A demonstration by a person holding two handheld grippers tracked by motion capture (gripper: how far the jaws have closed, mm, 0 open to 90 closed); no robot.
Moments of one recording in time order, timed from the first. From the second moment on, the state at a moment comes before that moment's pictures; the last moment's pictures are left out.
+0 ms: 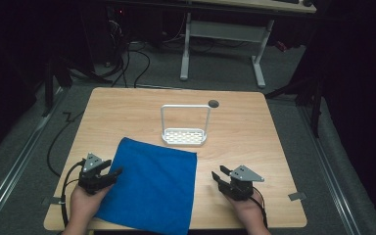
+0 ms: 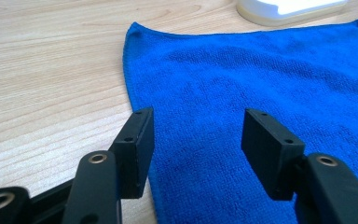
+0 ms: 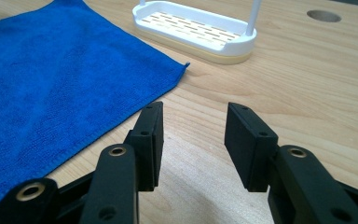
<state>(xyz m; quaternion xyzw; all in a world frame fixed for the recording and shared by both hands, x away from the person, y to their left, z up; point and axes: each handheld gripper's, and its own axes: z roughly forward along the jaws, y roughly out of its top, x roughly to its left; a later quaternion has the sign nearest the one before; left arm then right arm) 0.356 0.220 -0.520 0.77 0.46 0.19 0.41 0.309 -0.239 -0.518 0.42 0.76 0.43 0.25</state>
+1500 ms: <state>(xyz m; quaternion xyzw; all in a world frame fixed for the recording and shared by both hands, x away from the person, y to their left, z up) 0.319 0.201 -0.527 0.84 0.38 0.13 0.36 0.314 -0.176 -0.529 0.32 0.86 0.36 0.16</state>
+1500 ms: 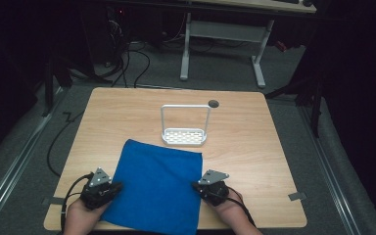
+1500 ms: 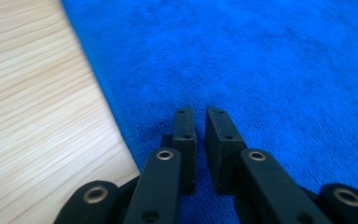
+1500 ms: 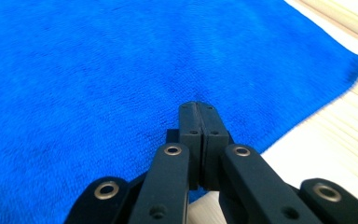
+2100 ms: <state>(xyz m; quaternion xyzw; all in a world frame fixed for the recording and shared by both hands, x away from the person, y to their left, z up) 0.312 0.116 -0.525 0.89 0.25 0.07 0.38 0.304 -0.255 -0.527 0.42 0.82 0.33 0.22</state>
